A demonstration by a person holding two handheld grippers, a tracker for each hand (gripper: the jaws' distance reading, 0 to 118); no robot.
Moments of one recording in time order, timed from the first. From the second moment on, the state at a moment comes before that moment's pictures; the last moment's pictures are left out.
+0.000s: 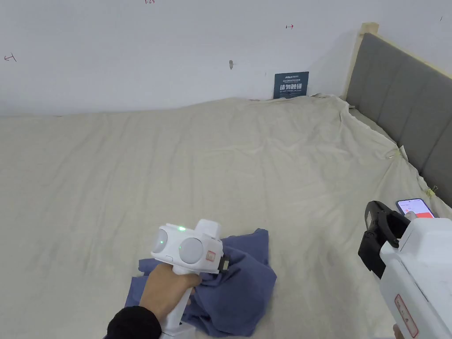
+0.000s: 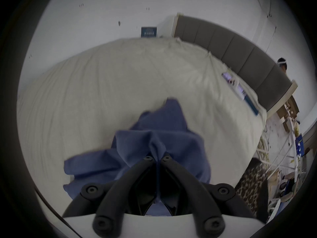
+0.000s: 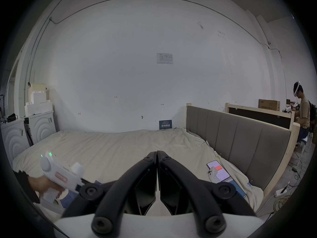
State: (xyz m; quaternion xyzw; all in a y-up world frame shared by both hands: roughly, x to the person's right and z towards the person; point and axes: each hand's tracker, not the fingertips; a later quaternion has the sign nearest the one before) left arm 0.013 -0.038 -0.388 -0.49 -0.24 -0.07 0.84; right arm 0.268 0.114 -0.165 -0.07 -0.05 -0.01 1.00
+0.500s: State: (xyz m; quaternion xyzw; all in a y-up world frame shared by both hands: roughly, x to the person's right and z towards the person) left arm 0.001 -0.019 -0.369 -0.43 -0.21 -0.01 0.88; right arm 0.252 0.116 -0.174 -0.07 -0.03 0.00 1.00
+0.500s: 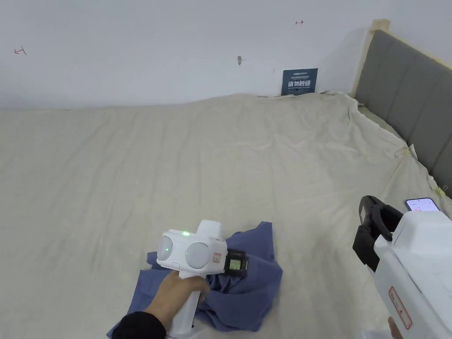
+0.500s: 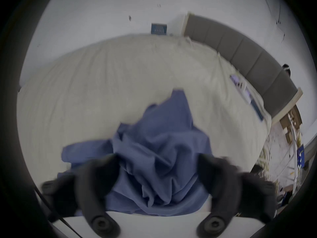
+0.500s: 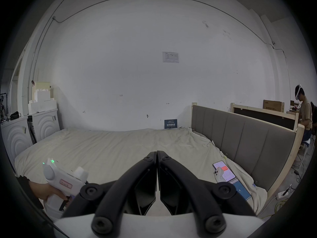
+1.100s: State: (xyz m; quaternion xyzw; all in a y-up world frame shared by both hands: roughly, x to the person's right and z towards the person) left arm -0.103 0.140 -0.280 -0.07 -0.05 -0.04 1.00; right arm 0.231 0.150 -0.178 -0.02 -0.01 0.00 1.00
